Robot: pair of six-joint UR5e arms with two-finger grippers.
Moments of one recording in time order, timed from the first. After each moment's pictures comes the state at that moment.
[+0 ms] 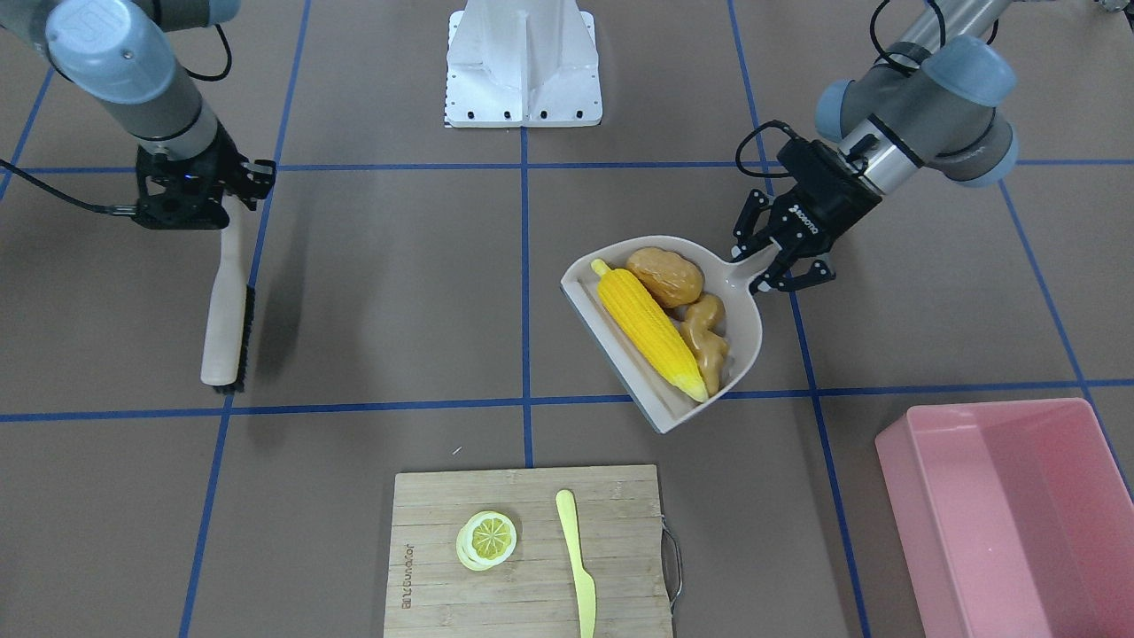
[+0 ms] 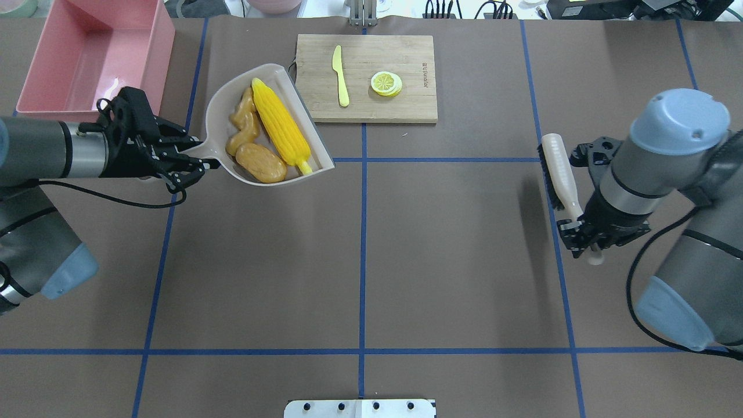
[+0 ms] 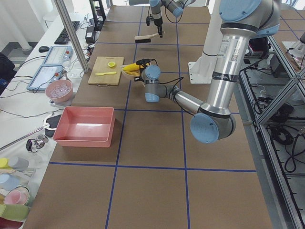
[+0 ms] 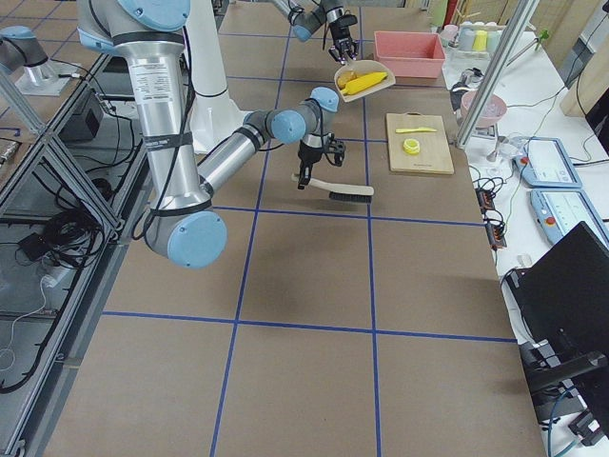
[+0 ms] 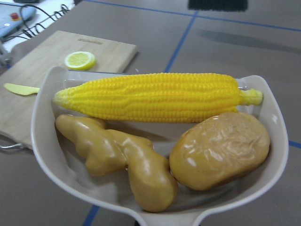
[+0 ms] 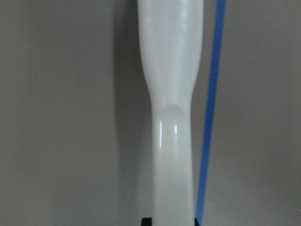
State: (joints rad) left arm -0.83 -1.79 -1.67 -2.73 -1.98 -0.28; right arm 0.77 -1.47 2.11 -1.84 2.15 0.82
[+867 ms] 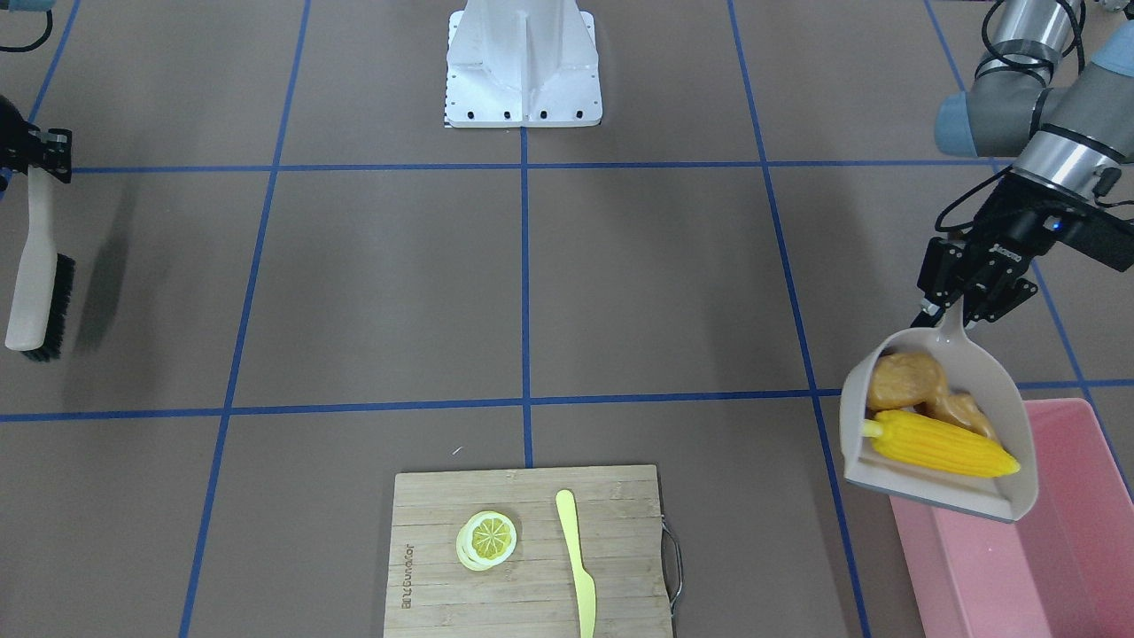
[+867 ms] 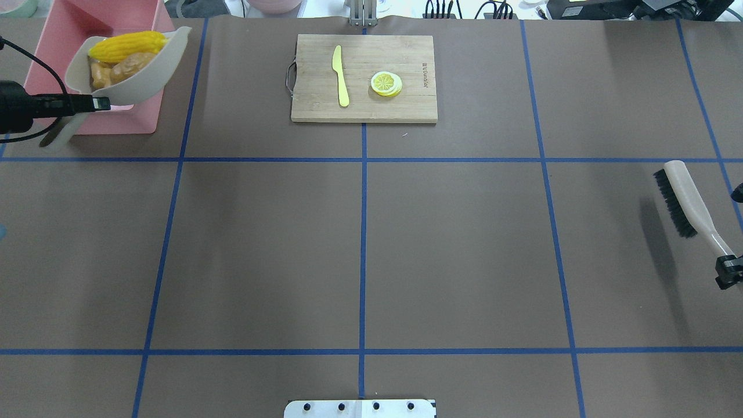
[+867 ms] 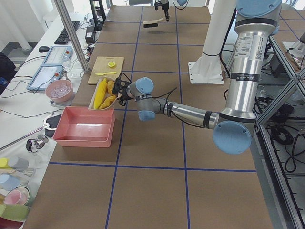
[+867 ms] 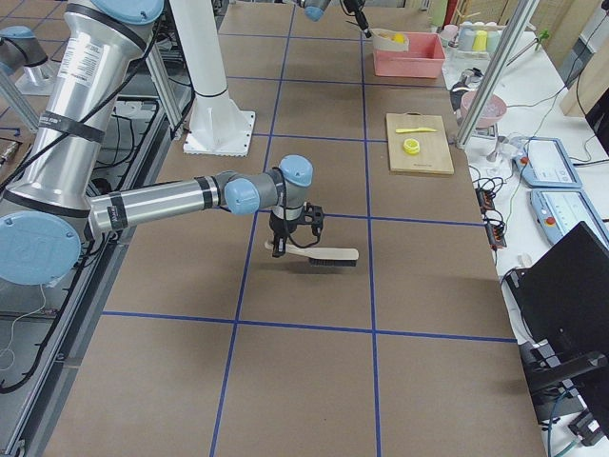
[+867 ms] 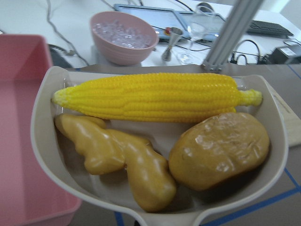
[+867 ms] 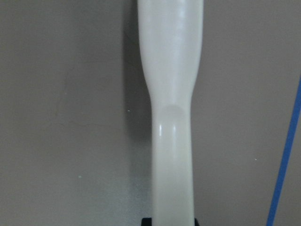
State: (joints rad) left arm -1.07 -1.66 -1.62 -2.74 -1.98 -1.14; right arm 0.99 -1.92 2.07 -1.51 2.23 0.51
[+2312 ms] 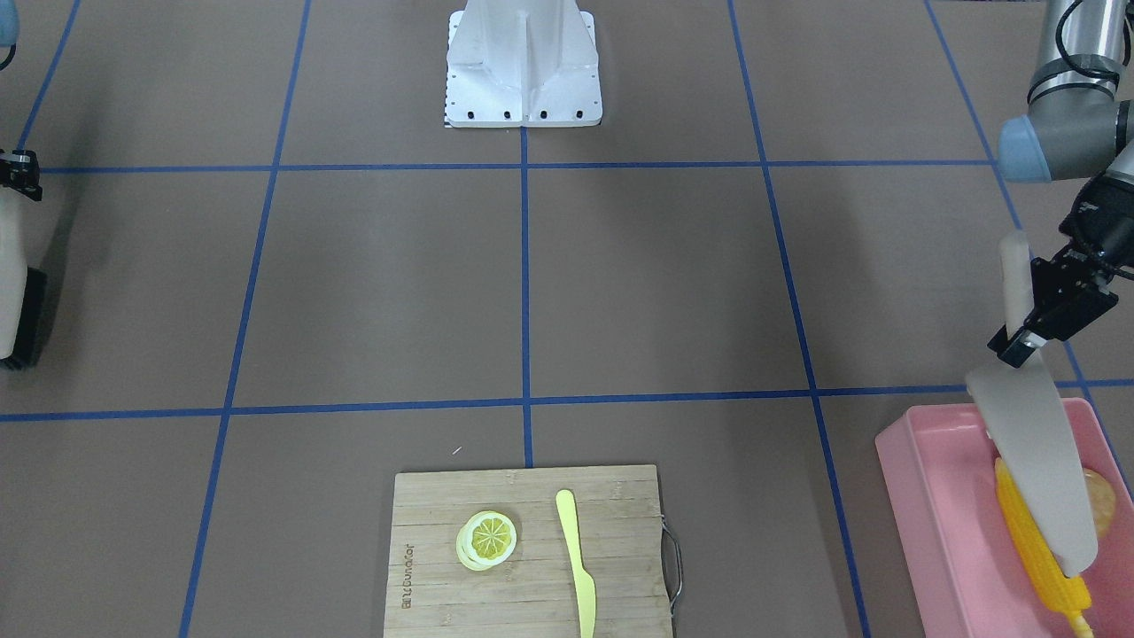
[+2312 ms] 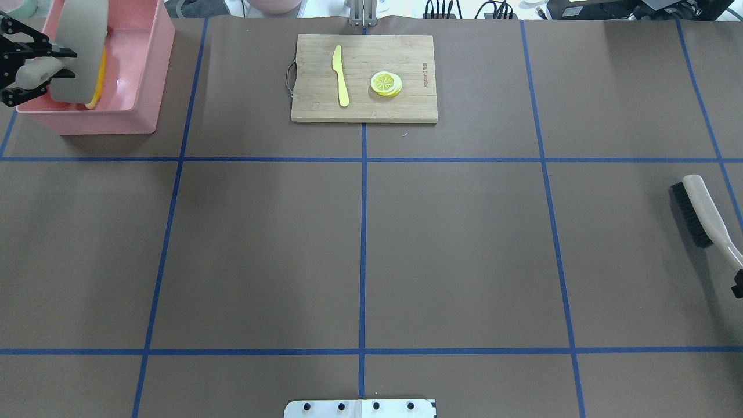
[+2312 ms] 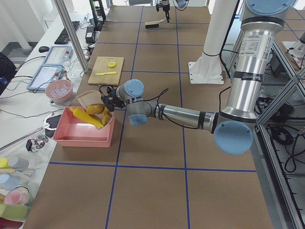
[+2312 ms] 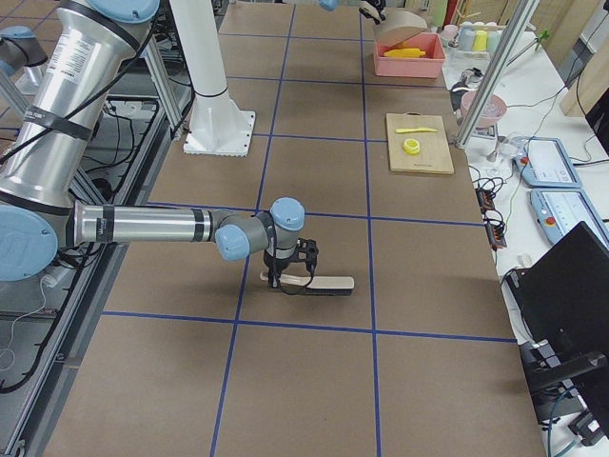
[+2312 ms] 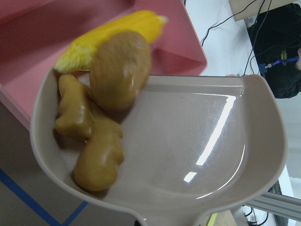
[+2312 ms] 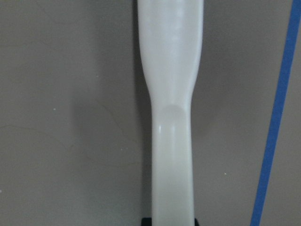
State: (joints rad) left arm -1.20 -1.75 -1.54 -2.78 -2.14 -2.13; right arm 1.01 -1.97 1.87 -1.23 2.26 0.51
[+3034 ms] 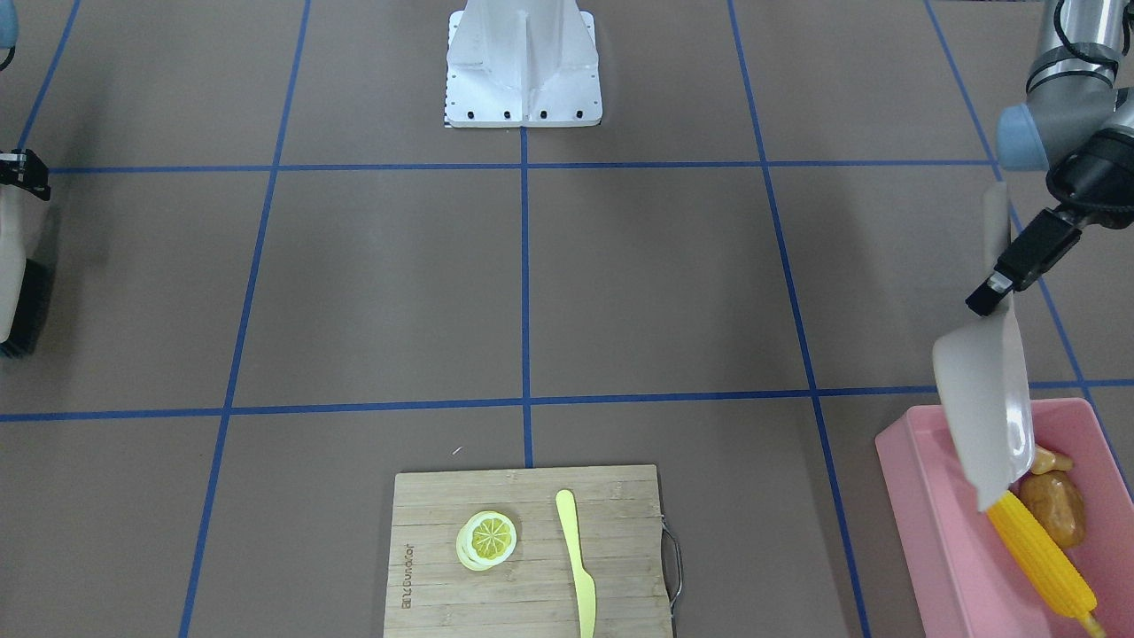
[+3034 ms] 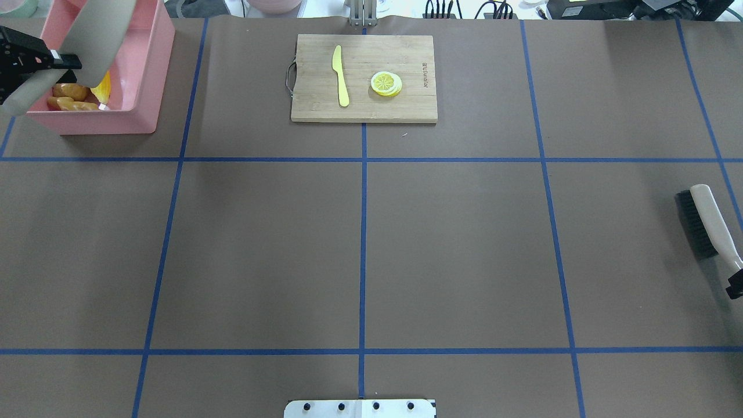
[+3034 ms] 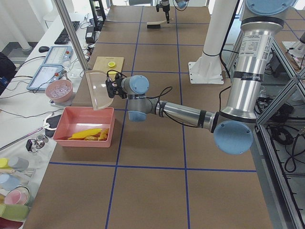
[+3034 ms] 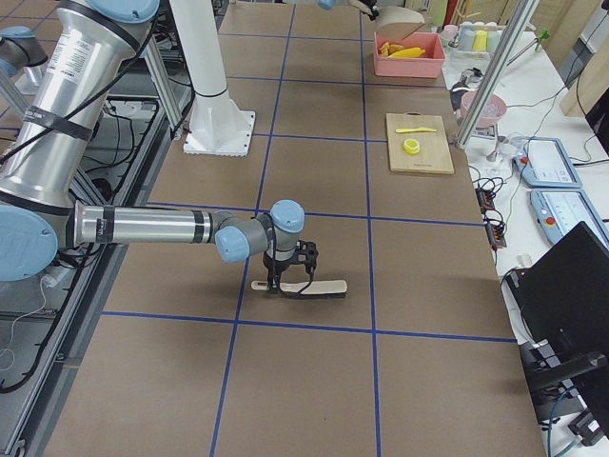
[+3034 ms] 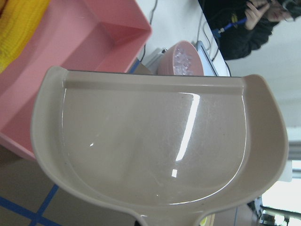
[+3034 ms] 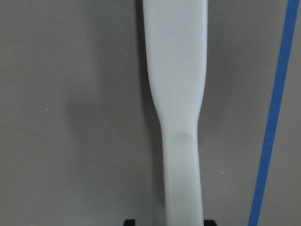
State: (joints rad) left arm -1.19 -1.71 -1.61 -2.94 -2.22 -1.59; right arm 1.01 -1.97 1.87 -1.22 2.26 0.52
